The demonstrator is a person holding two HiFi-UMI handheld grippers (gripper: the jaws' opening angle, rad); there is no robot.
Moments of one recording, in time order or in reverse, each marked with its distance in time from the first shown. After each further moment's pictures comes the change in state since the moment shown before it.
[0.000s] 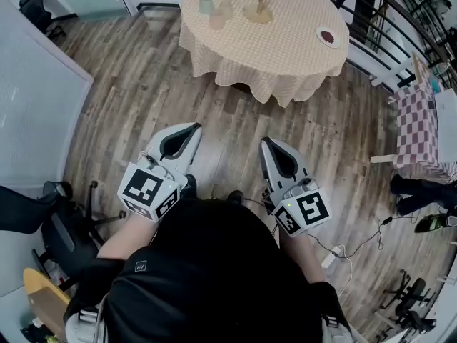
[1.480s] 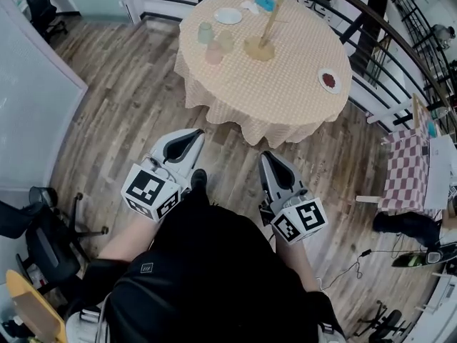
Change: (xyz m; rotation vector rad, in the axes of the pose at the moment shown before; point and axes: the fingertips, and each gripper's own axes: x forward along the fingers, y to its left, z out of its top) left arm 0.129 0.095 0.027 -0.056 -0.077 0.044; right arm 0.110 -0.117 0.017 0.051 0.035 0.064
